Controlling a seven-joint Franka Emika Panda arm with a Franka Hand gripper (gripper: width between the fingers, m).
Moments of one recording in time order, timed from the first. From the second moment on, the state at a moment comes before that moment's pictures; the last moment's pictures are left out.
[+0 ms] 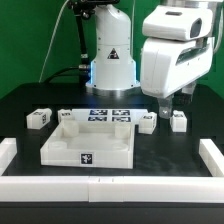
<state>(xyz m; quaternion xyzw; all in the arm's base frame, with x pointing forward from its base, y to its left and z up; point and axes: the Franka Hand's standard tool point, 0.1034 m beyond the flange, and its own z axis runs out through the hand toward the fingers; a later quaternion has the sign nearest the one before) 0.582 0.086 0.107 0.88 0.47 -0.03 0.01</state>
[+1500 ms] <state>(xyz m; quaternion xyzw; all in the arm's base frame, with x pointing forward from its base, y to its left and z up) 0.530 0.060 0.087 0.81 0.58 -0.02 0.01</state>
